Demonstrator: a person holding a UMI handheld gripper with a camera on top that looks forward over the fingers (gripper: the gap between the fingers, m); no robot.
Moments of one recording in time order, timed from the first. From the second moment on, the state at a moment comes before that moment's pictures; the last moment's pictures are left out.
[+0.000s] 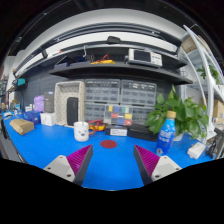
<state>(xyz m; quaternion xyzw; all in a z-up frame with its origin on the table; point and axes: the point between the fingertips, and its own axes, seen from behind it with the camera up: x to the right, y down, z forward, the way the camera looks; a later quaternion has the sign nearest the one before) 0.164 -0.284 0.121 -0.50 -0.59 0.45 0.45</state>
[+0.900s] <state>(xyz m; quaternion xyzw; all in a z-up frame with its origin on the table) 0.052 -0.094 0.108 -0.54 -0.52 0.43 0.51</state>
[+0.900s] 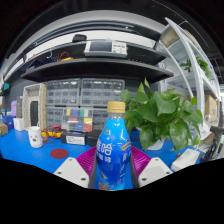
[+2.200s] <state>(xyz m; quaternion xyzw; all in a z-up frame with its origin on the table) -0.103 -0.359 0.150 0.13 -0.70 -0.12 0.69</state>
